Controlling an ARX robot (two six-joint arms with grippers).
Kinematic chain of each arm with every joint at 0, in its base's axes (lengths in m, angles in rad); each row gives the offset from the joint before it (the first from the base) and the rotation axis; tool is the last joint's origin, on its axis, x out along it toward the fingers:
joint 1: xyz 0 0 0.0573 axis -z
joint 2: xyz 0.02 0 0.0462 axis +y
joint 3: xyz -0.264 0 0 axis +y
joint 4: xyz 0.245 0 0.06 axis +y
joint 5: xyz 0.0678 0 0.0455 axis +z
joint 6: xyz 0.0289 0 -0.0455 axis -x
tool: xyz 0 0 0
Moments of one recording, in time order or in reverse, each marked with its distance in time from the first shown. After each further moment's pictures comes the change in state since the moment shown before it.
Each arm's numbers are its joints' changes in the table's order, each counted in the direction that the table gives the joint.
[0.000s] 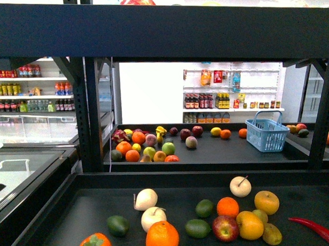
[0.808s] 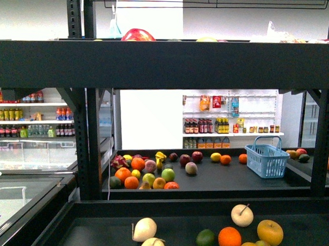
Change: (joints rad) left arm 0.369 -1.337 0.440 1.078 0.423 -1.402; right arm 0.000 0.000 0.000 0.000 0.000 0.000
